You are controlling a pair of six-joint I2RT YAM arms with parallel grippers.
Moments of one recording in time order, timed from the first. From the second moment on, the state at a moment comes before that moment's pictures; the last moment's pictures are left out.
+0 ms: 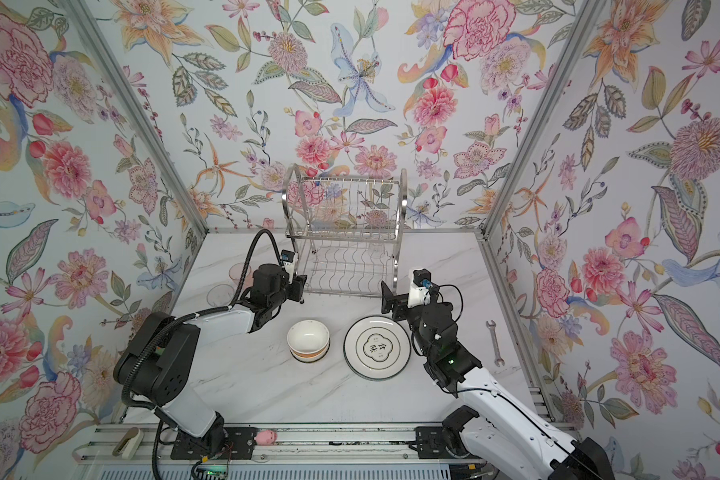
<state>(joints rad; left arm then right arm) -0.43 1.68 0.85 0.37 -0.05 -0.08 0.59 0.89 0.52 0.30 0.28 0.12</state>
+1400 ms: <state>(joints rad) -0.58 1.68 0.78 0.43 -0.27 -0.34 0.67 1.57 0.47 1.06 0.28 -0.12</state>
